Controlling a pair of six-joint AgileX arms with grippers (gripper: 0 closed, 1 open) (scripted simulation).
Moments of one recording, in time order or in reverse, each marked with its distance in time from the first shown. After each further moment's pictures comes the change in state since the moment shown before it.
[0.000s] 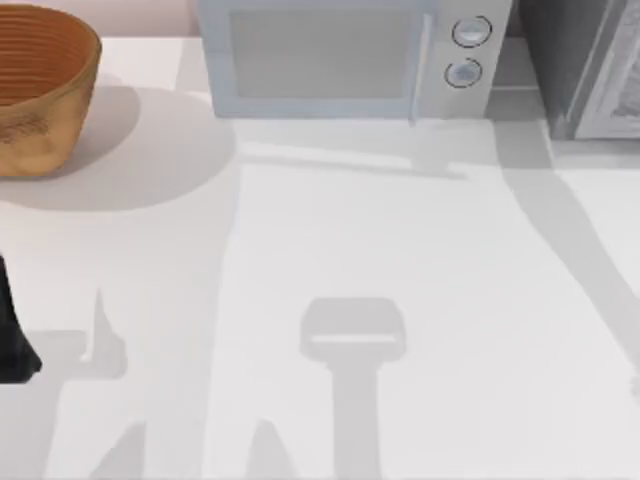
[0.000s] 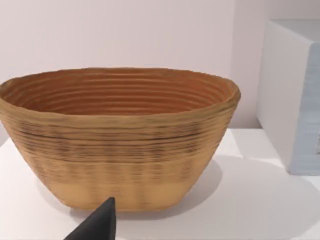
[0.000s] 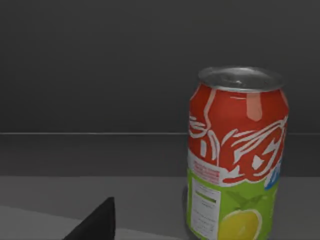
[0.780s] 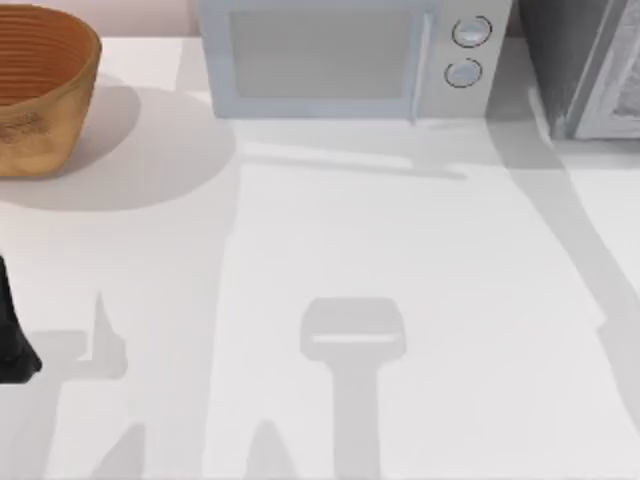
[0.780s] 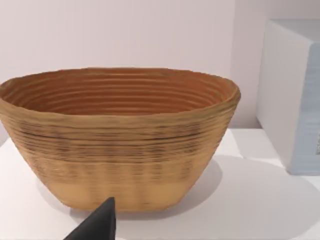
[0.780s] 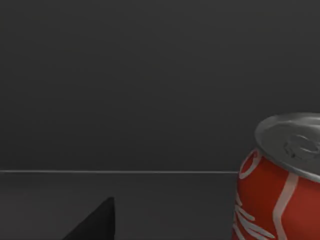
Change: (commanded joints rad) left arm 0.000 0.000 0.000 0.000 0.000 0.000; right arm -0.058 0.208 0.201 0.008 -0.055 0.000
